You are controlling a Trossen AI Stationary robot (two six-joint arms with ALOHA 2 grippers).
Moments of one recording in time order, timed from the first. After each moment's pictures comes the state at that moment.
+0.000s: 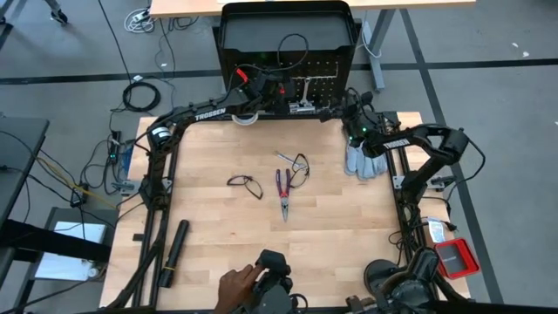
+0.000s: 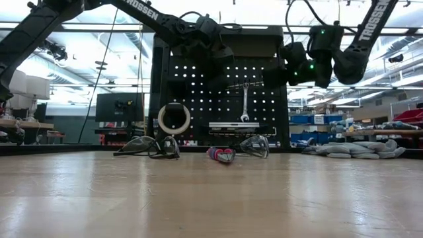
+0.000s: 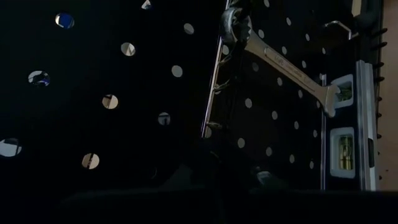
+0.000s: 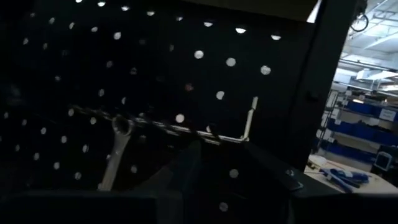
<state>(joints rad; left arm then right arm) 0.59 2.03 1.76 -0.15 -0.39 0.83 -0.65 1.59 0.54 1.33 0.55 -0.39</state>
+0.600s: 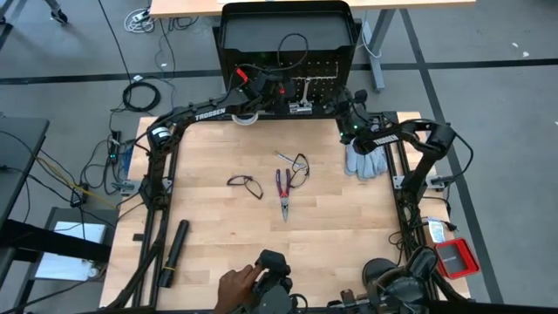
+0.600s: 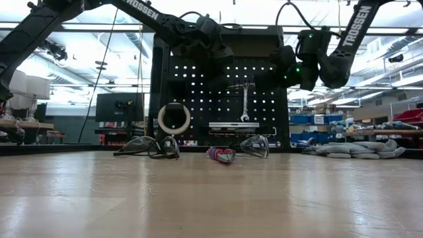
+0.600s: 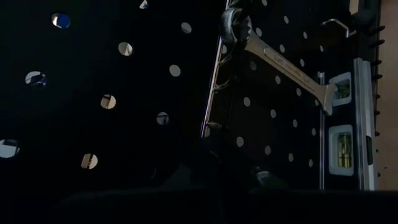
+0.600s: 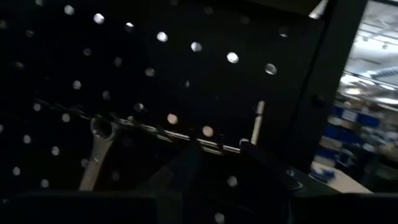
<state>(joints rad) 0.59 2.03 1.76 -0.16 -0.39 0.84 -0.63 1.71 0.65 1.38 0.67 -0.48</state>
